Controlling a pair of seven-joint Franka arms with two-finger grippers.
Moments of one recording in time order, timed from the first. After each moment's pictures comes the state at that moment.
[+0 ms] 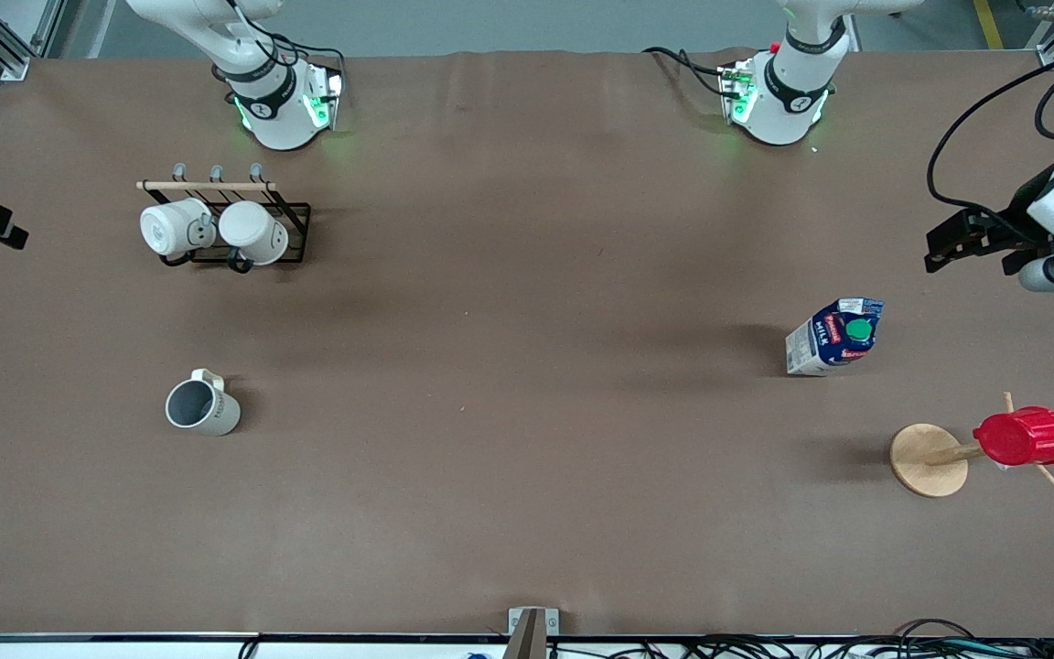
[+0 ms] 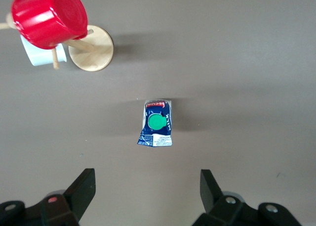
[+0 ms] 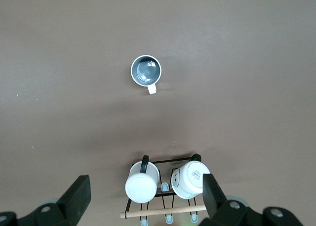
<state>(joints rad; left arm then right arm) -0.03 0.03 -0.03 -1.63 0.00 1.64 0.00 0.03 0.06 -0.17 -1.41 0.03 1.41 0.01</state>
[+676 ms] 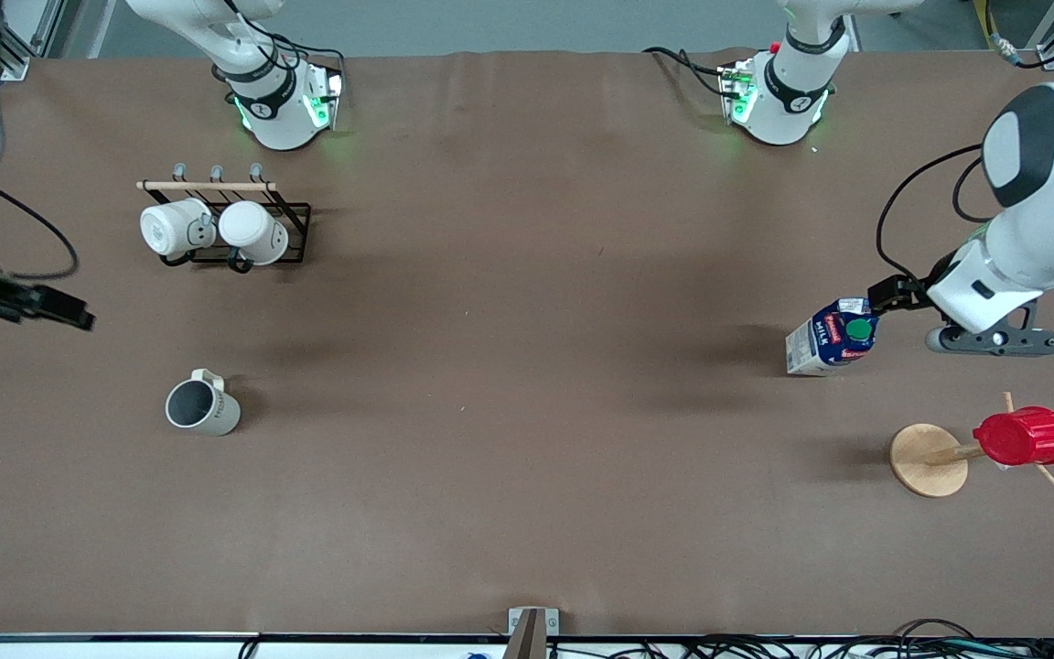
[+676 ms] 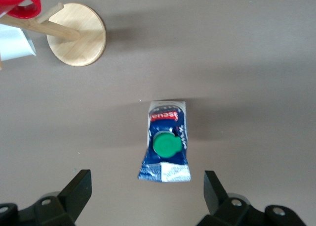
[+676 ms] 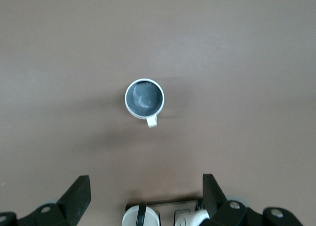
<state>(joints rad) -0.03 0.12 -0.03 -1.86 0.06 1.90 0.01 0.04 0.19 -0.16 -1.65 0.03 1.81 0.00</state>
